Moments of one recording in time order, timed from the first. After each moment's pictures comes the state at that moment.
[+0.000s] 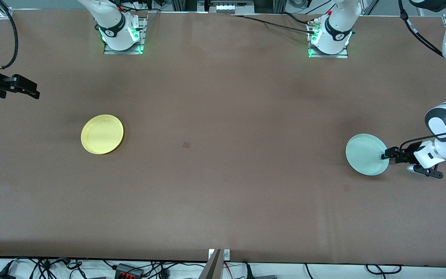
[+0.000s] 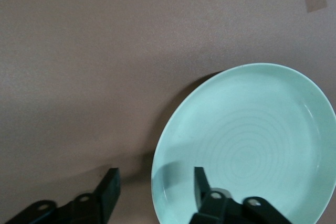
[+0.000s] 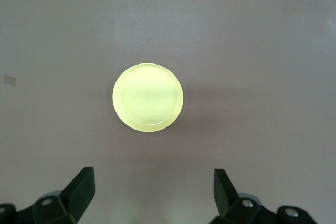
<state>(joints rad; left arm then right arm) 0.42 0.67 -0.07 -1.74 -0.20 2.27 0.69 -0.04 0.00 -0.01 -1.67 -0.04 1.60 -0.06</state>
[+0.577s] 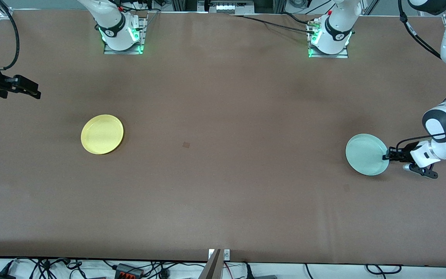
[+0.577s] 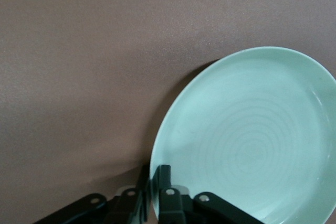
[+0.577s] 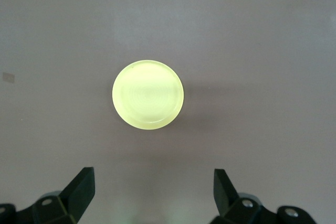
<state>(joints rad) 0.42 0.69 -0.07 -1.74 -0.20 2.27 0.74 -0.04 0.01 -0.01 -1.68 -0.04 1.59 -0.06</state>
